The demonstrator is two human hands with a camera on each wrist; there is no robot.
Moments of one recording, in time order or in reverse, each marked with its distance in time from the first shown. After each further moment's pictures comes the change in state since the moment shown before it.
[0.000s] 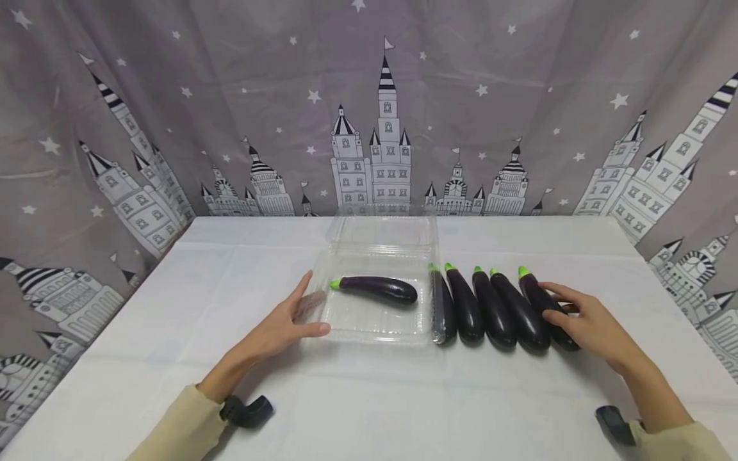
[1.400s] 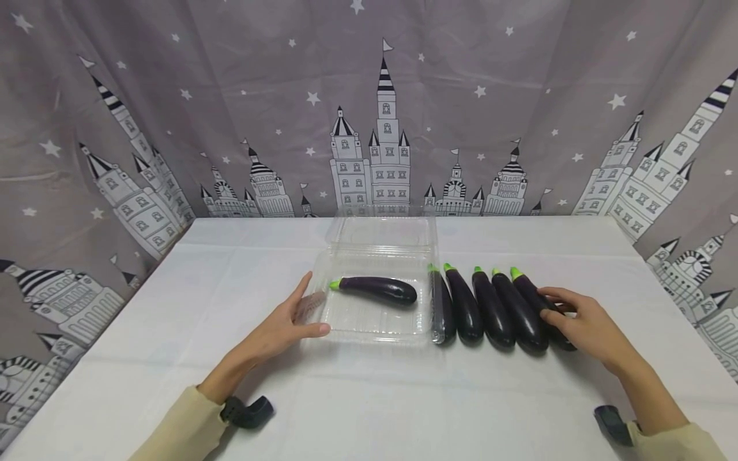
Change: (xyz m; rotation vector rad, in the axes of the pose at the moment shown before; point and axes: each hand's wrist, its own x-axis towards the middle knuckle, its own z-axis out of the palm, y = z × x) left_hand -0.001 0.000 0.000 -0.006 -0.002 -0.003; right_hand -0.004 -0.005 0.005 0.006 0.025 0.004
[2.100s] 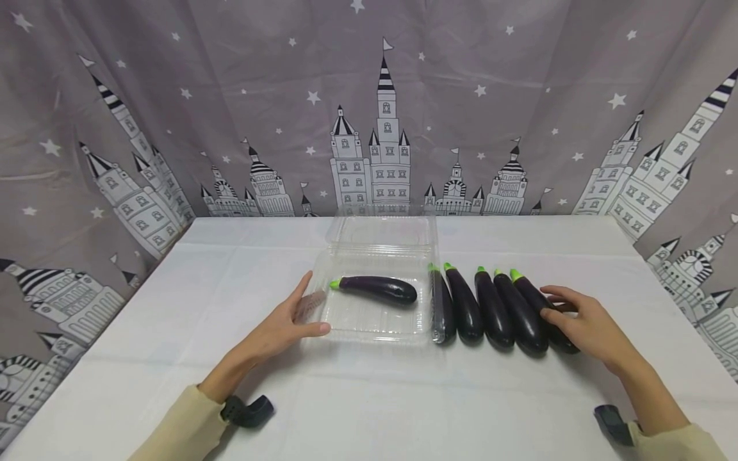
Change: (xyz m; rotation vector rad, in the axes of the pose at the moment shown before) left_hand 0.000 0.001 0.000 -0.014 -0.006 0.002; right_hand -0.001 0.001 -0.001 0.015 -0.017 0.043
